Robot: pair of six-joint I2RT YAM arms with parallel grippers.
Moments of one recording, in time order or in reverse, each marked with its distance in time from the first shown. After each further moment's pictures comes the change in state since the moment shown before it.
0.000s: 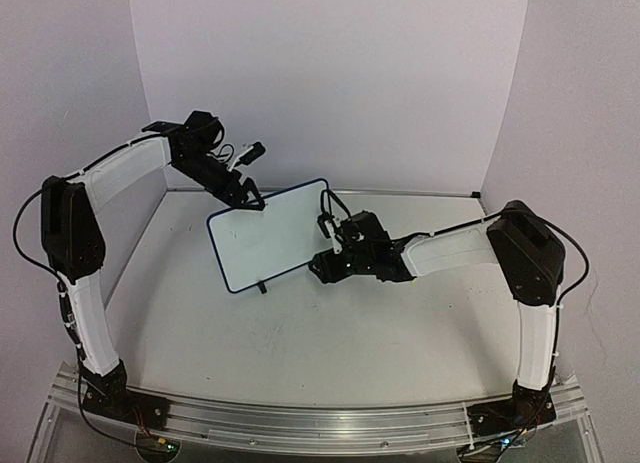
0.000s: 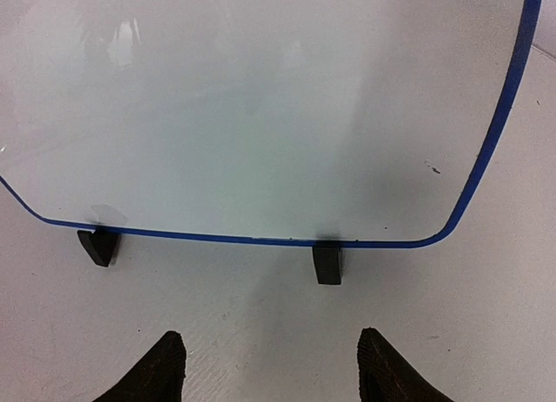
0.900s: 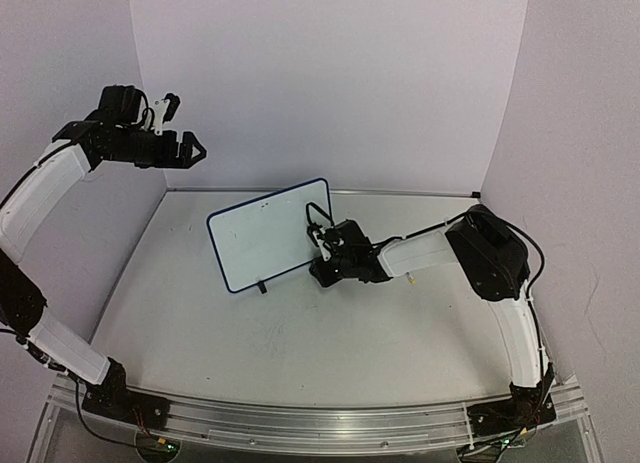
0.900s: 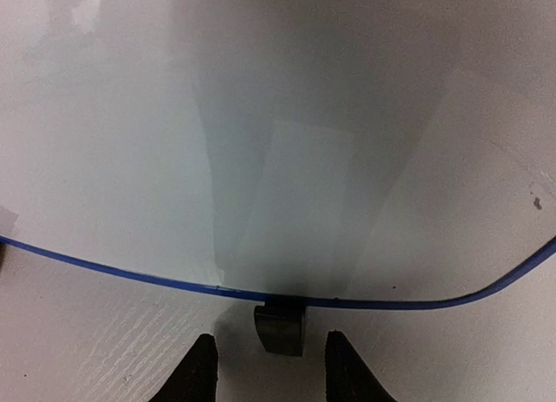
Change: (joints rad) left arm 0.148 -0.477 -0.261 0.233 -0.343 -0.346; right arm -0.027 0.241 0.193 -0.035 0.052 -0.114
